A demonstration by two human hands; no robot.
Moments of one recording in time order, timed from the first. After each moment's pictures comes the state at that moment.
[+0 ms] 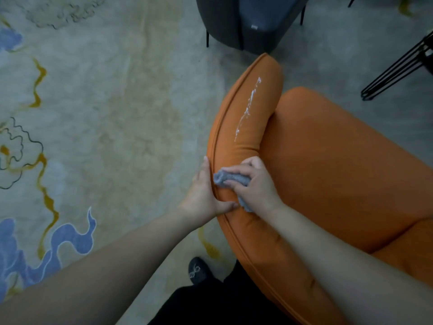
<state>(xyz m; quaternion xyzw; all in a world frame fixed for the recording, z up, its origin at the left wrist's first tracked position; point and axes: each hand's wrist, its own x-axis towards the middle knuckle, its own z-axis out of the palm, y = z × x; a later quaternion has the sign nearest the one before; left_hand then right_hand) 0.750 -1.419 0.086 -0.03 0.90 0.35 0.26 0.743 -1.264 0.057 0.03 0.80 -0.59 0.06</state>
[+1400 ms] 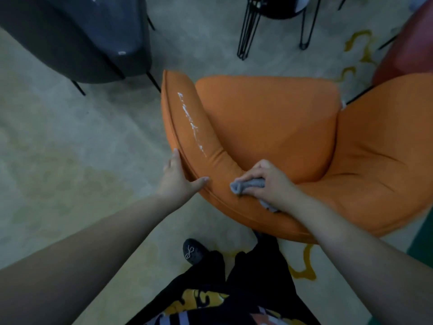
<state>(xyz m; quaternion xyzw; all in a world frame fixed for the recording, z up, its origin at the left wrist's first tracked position) 0.601 -1.446 0.076 0.24 0.89 0.23 0.32 0.780 -1.283 0.075 0.29 0.82 -0.50 0.05</state>
